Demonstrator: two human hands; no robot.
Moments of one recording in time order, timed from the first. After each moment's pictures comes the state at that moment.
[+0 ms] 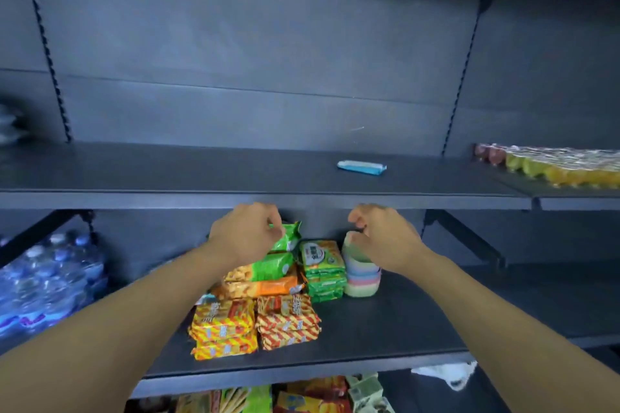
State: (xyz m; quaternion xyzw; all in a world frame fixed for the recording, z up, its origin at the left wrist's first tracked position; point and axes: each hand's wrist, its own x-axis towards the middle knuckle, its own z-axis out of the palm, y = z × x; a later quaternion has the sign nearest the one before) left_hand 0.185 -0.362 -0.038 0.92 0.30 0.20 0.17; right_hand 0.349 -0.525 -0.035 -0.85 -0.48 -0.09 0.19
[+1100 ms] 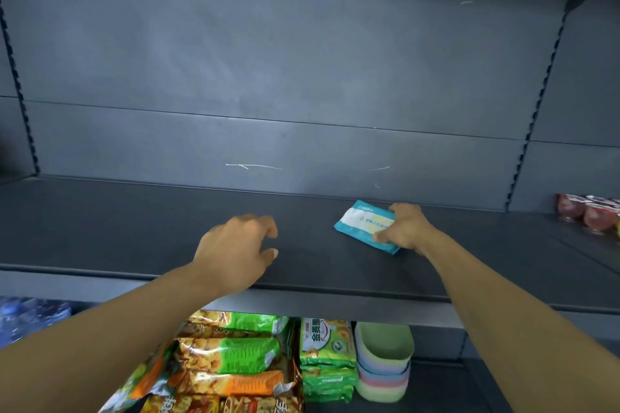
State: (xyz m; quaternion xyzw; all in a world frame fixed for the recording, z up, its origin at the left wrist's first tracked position) left_hand 0.340 -0.276 -0.011 0.92 0.34 0.21 0.03; right_hand 0.620 -0.360 -0.006 -0.90 -0.36 0.05 0.25
